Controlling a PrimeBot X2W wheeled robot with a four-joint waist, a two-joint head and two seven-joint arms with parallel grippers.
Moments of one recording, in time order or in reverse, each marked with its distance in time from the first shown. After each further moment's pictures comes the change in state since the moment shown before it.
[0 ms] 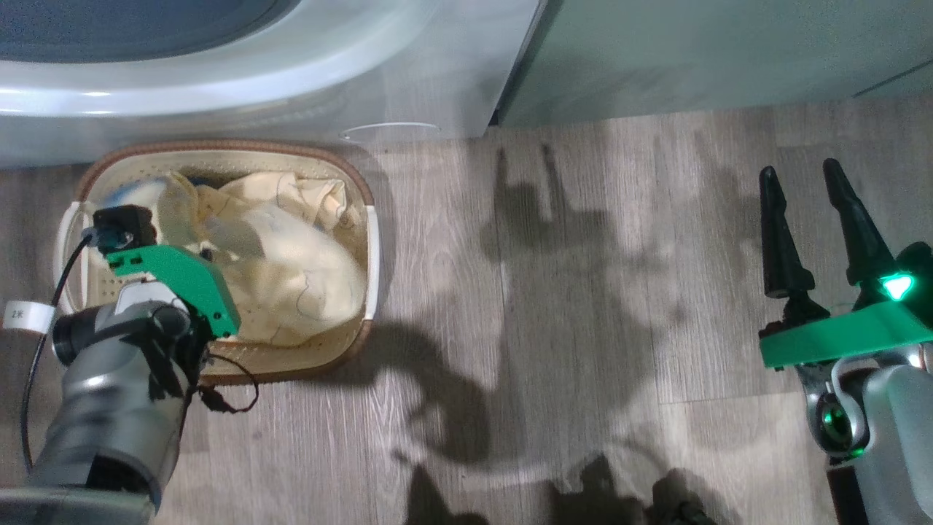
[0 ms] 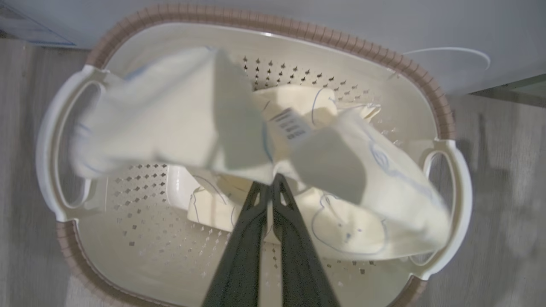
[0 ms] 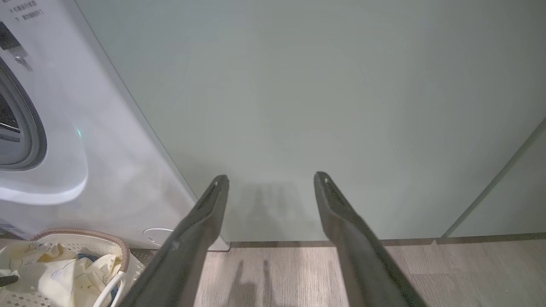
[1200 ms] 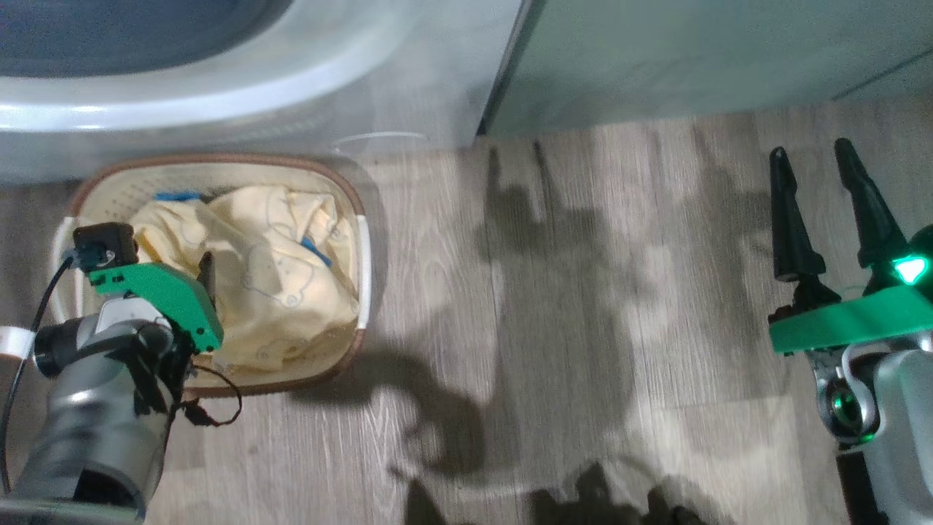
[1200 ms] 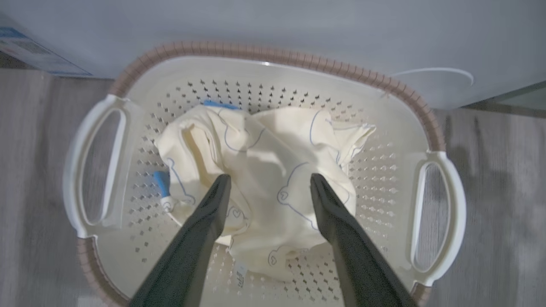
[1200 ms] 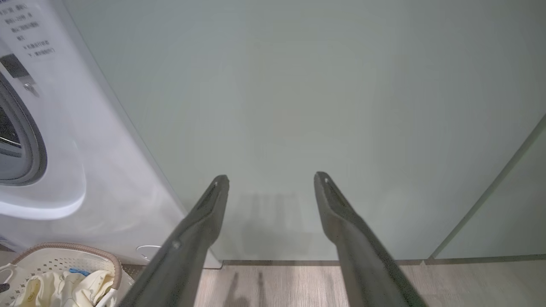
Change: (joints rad) left arm 0.037 0.034 -0.038 0.003 -0.028 -0.020 -0.069; right arm -0.036 -0.014 -0.003 0.003 0.000 0.000 0.000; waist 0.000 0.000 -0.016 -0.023
